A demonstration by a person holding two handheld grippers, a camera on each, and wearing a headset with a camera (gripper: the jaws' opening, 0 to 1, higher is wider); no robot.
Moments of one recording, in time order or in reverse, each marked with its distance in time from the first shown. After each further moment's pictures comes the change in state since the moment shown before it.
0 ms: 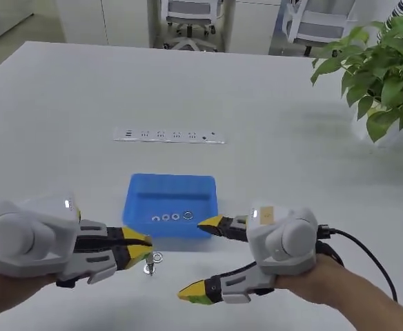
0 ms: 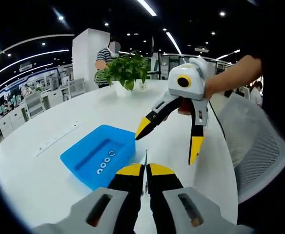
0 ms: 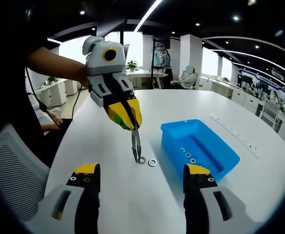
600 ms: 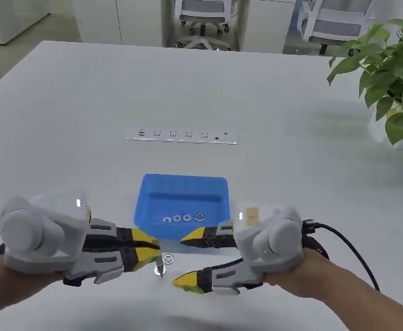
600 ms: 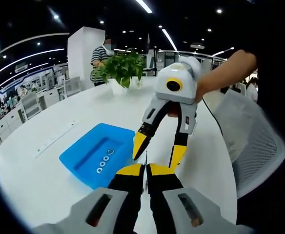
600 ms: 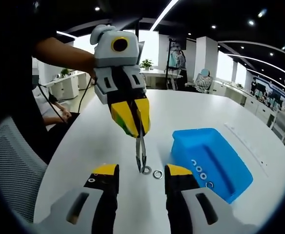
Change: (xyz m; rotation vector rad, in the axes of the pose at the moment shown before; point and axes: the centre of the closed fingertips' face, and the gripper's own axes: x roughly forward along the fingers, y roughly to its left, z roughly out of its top) left arm -0.001 -0.001 -0.001 0.024 0.032 -0.038; right arm 0.032 0.006 0.009 -0.087 0.005 0.108
